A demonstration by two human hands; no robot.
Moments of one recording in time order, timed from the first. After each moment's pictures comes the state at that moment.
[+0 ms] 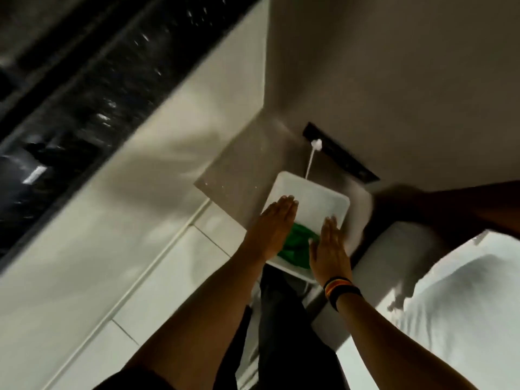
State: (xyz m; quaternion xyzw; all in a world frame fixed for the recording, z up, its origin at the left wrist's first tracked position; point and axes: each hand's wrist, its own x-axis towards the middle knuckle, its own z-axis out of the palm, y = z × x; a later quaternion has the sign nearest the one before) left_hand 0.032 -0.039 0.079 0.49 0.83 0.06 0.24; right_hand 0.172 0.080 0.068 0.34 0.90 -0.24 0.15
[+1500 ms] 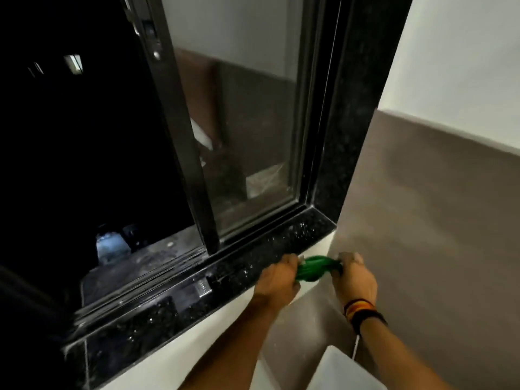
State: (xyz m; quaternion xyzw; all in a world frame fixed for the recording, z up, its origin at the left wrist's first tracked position) left_hand -0.117 -0.109 0.356 0.27 0.95 0.18 0.05; right_hand -0.060 0.063 0.367 0.23 0.94 -0.21 -0.11
